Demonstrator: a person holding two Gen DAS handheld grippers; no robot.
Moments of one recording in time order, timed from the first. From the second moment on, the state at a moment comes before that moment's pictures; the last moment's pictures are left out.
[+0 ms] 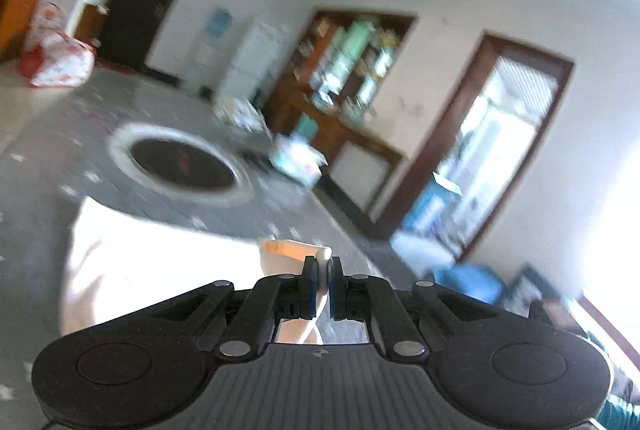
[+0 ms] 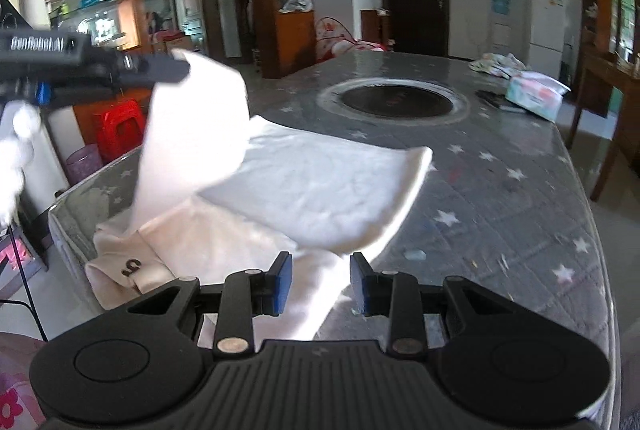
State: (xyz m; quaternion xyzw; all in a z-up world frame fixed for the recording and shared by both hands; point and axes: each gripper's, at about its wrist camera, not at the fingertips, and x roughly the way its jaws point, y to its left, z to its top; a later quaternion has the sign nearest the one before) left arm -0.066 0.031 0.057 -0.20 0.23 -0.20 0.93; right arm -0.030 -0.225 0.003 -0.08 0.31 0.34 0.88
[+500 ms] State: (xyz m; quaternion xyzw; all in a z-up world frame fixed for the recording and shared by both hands) left arm -0.095 0.054 0.019 -0.07 0.28 -0.17 0.94; right arm -0.025 -0.211 -0.002 -0.09 0.32 0.35 0.88
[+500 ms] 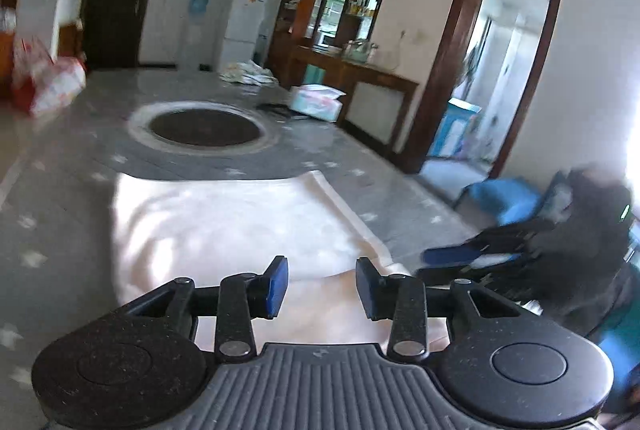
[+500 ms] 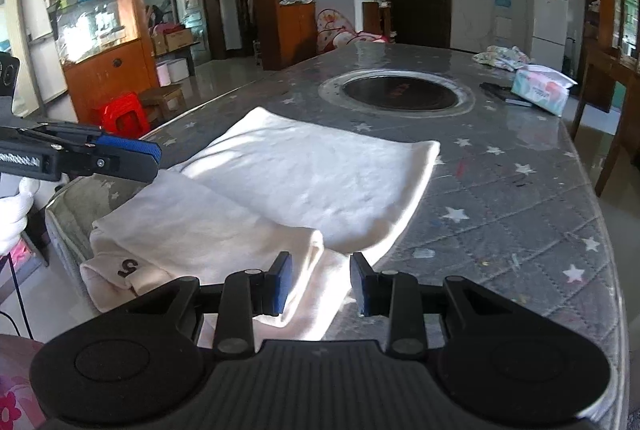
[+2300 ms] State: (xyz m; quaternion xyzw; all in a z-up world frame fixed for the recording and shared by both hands) left arm -0.044 0.125 -0.023 0.00 0.34 -0.09 0.94; right arm -0.012 -0.165 -0.022 -0.14 0.34 0.39 0.84
